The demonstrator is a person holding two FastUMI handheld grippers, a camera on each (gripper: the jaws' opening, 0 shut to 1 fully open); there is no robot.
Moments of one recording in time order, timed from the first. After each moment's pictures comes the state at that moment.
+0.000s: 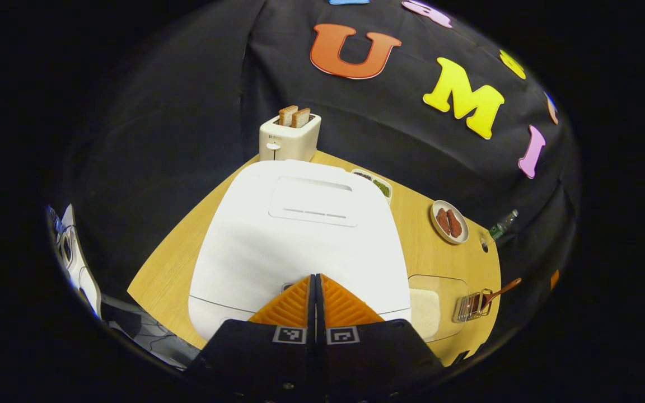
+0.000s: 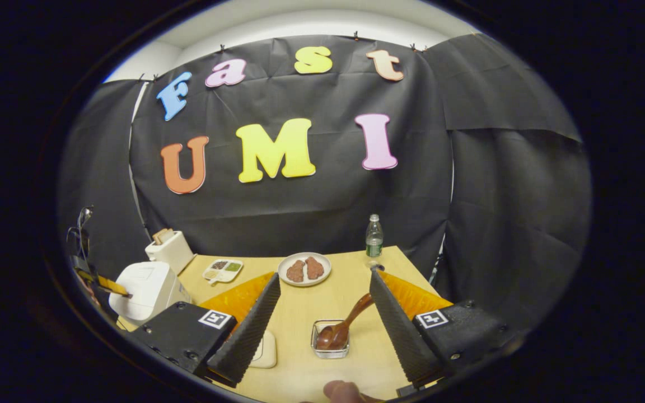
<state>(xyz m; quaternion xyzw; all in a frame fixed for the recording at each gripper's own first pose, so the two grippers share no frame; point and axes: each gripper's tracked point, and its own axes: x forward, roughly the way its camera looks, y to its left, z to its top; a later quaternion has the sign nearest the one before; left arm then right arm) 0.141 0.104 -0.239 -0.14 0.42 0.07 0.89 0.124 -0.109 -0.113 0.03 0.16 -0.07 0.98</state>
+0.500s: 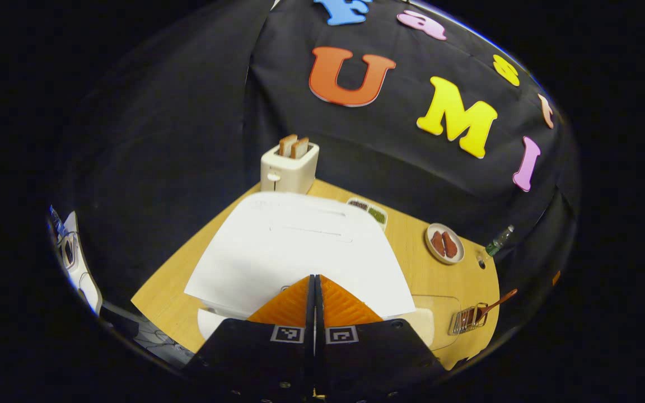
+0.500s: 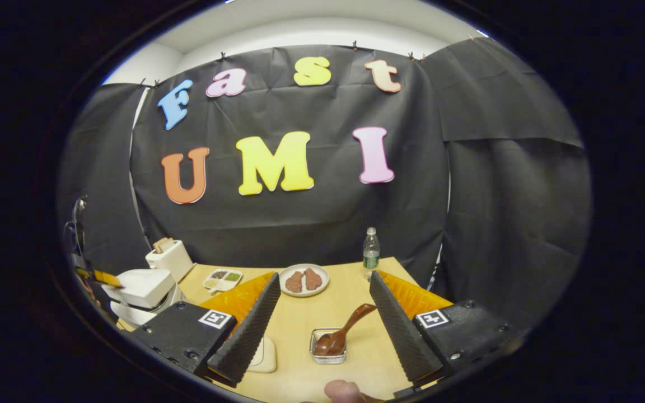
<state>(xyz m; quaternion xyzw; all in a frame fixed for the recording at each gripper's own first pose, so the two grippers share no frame) 0.177 0.111 -0.160 -0.11 0.29 0.08 0.95 0.118 -0.116 -0.075 0.01 0.12 -0.07 0.99</state>
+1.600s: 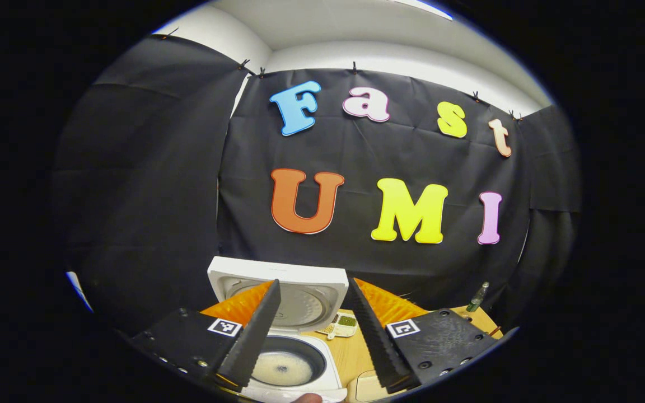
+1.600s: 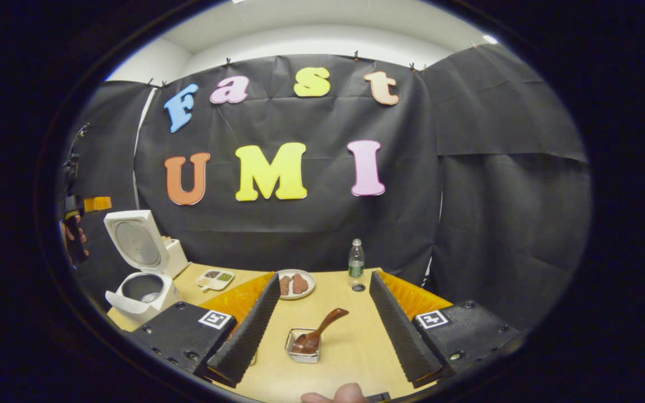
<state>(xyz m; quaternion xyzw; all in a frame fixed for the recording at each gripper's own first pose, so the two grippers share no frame) 0.196 0.069 0.006 -0.02 0.04 0.05 1.00 0.086 -0.153 -0.069 0.00 0.12 -0.07 0.99</state>
